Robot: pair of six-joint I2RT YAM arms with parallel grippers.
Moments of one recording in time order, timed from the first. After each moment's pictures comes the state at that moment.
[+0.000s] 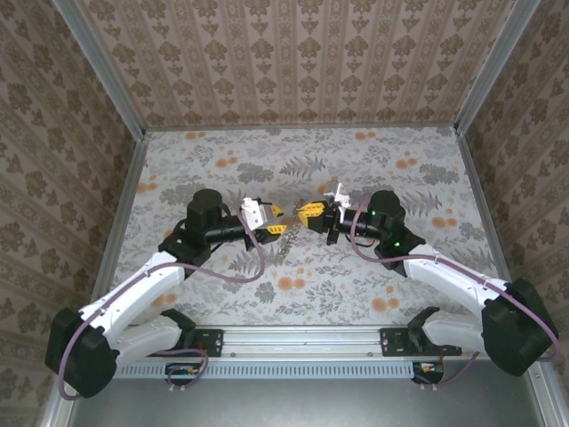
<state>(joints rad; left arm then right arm) -0.62 1.04 0.68 0.05 0.69 0.44 0.55 1.17 0.63 0.52 -0.67 0.08</state>
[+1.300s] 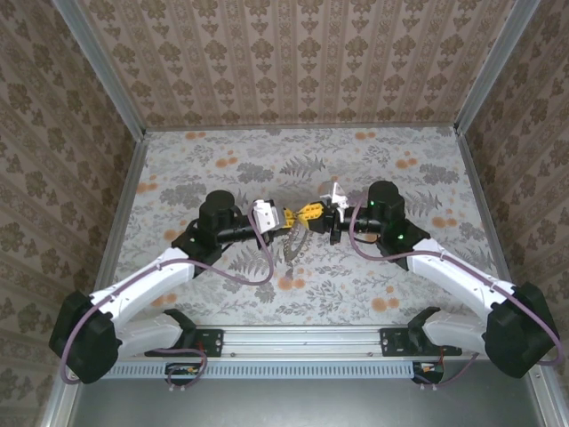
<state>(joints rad) -0.71 1.11 0.69 0.18 0.61 0.46 0.54 1.16 0.73 0.27 -0.76 -0.10</state>
